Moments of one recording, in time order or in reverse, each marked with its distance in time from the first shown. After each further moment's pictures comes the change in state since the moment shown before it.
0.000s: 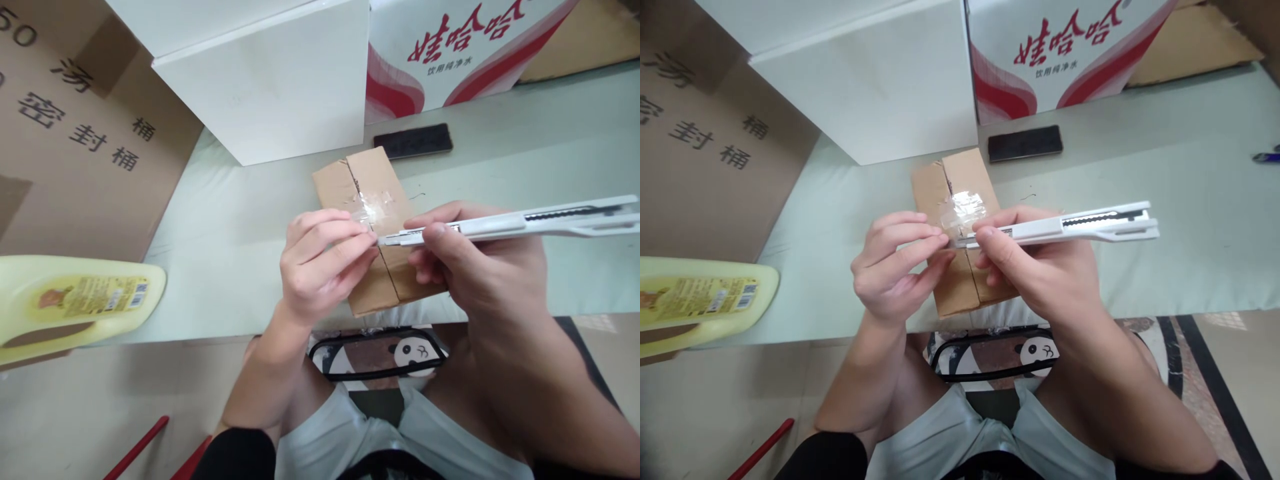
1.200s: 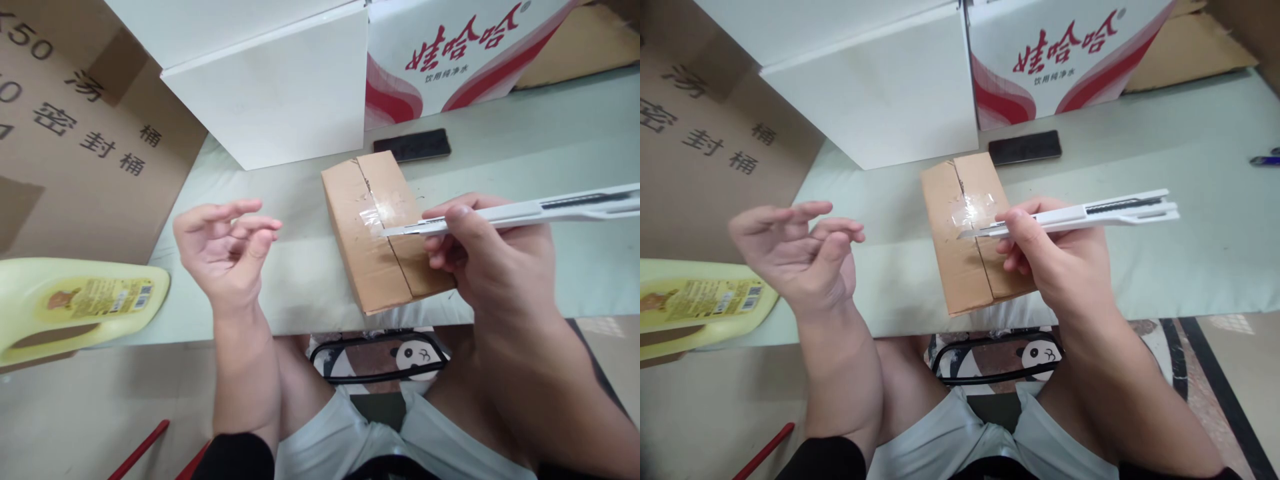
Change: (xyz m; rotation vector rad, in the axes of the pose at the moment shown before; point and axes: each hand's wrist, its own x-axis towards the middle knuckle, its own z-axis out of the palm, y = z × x) left_hand -0.005 -0.044 -0.045 -0.352 0.363 -0.484; right_hand 0.006 0.004 -0.008 0.050 0.172 0.034
